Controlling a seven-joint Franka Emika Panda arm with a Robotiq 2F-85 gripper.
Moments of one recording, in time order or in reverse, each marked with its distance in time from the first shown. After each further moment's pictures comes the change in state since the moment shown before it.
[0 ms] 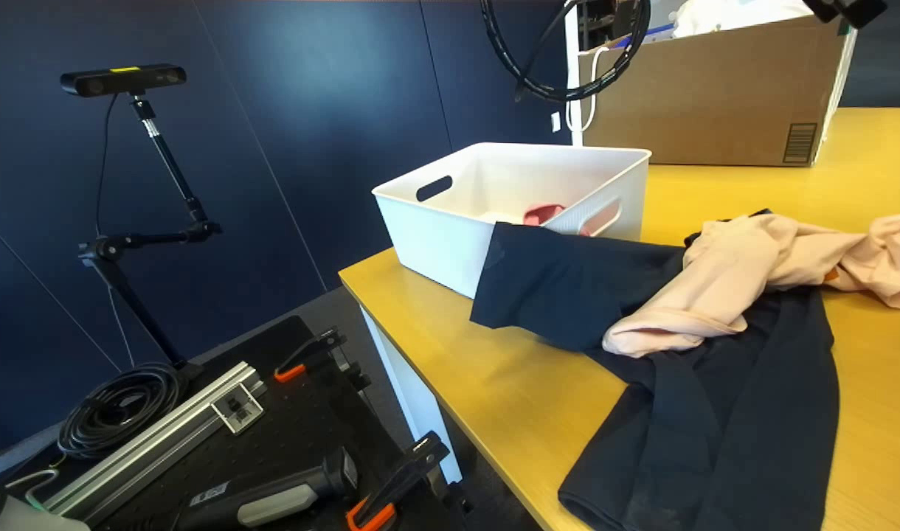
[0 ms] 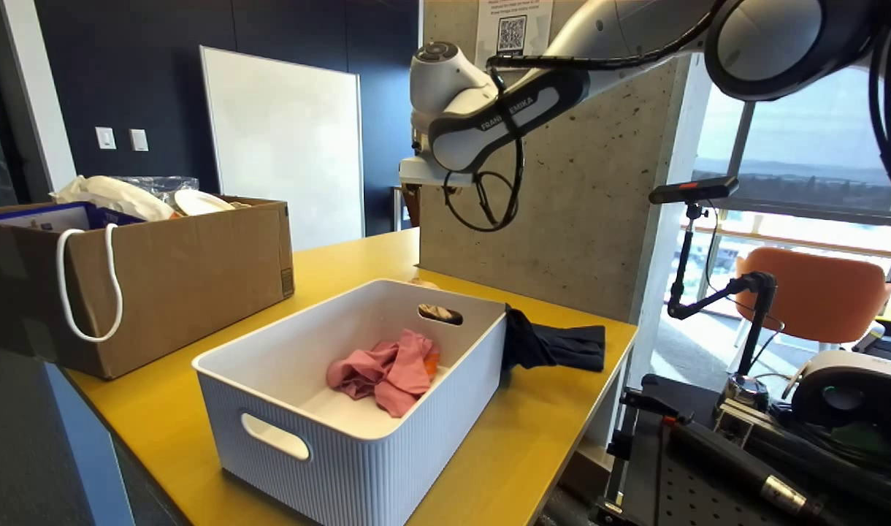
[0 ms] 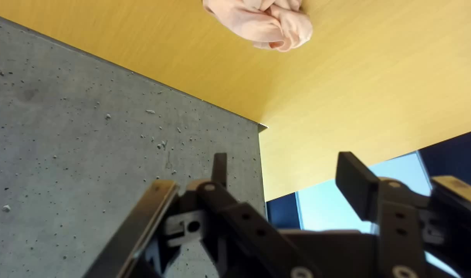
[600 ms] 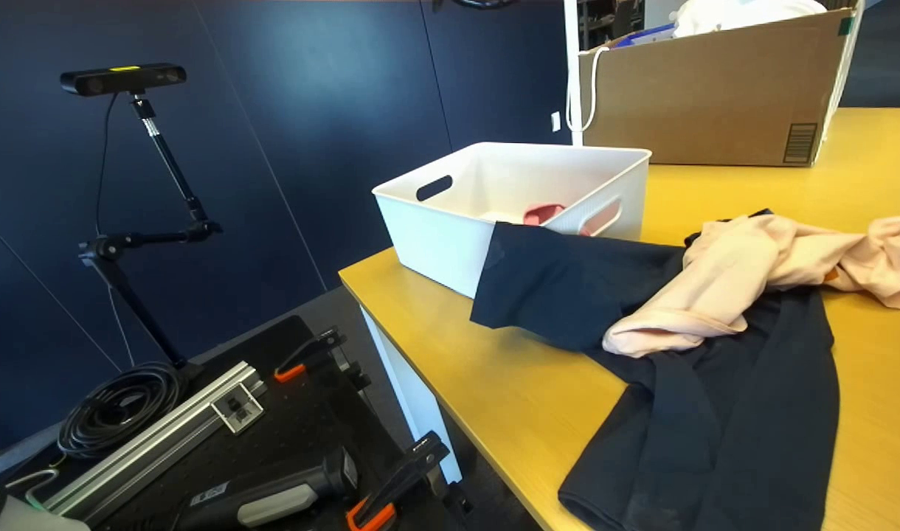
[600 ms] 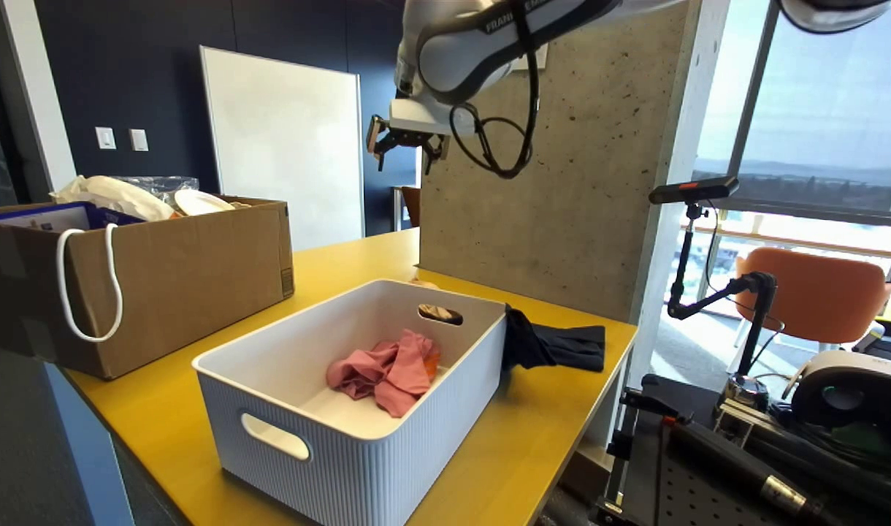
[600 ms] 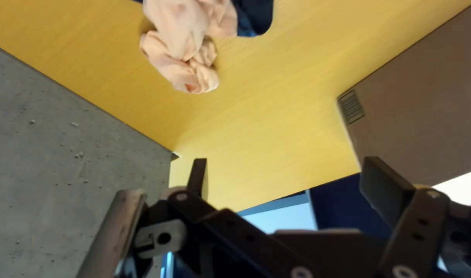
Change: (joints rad) arm 0.059 -0.241 0.097 -0.190 0.197 -0.011 -0.339
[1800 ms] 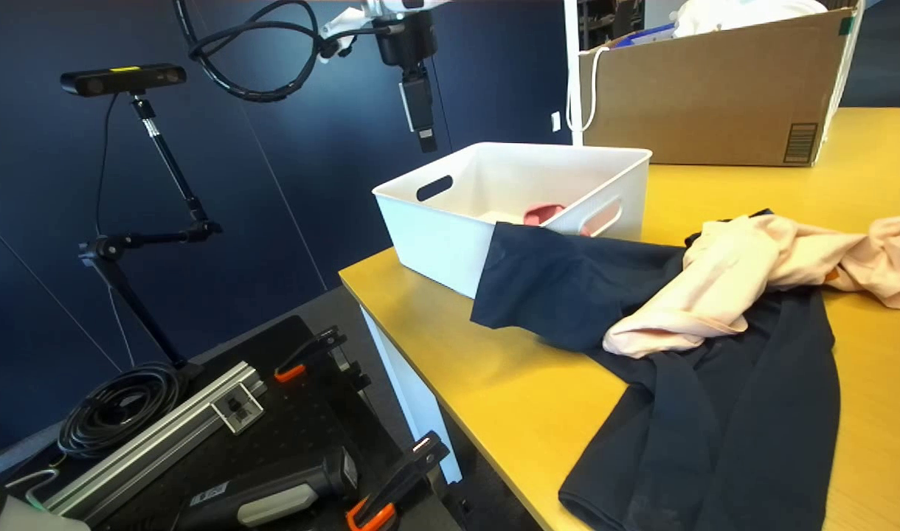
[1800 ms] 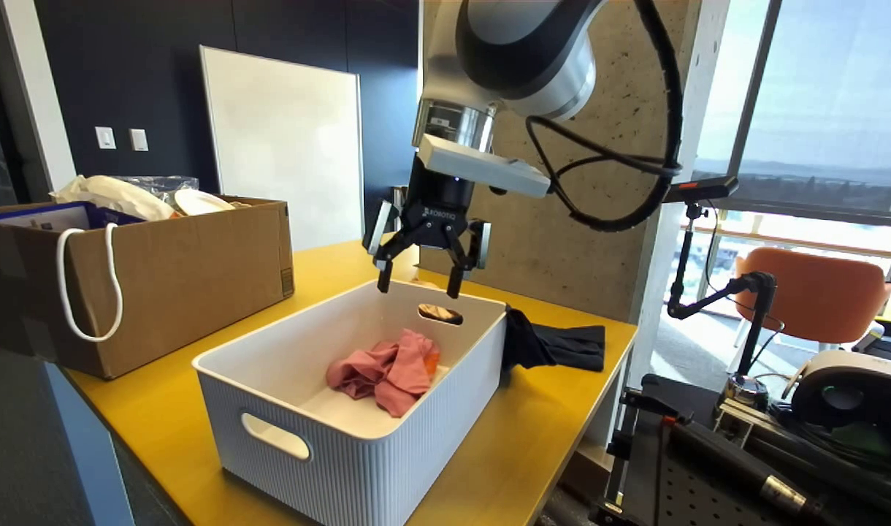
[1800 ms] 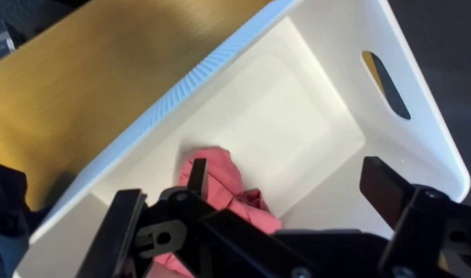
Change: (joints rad) arm 0.114 -0.380 0.196 -0.745 0.507 -0.001 -0.132
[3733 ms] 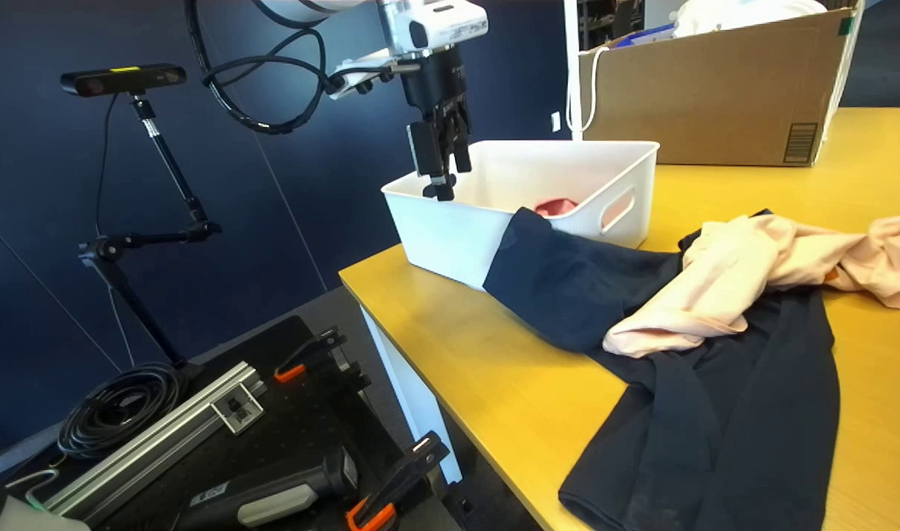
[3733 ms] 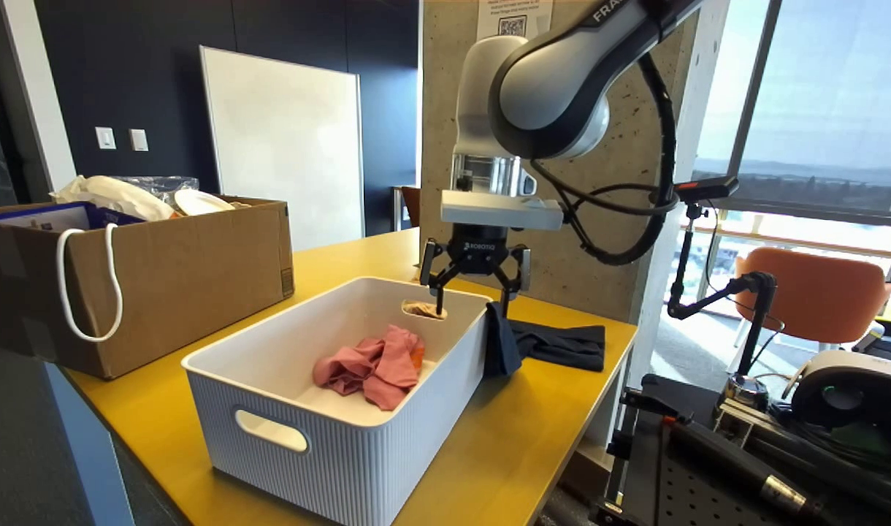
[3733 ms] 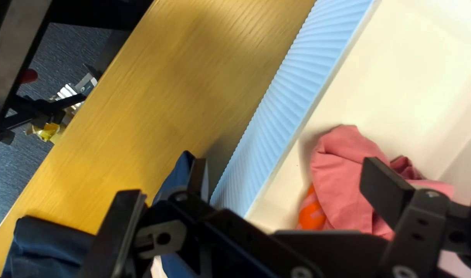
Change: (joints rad) arm -0.051 0.024 -0.057 -0.081 -0.151 0.012 0.338
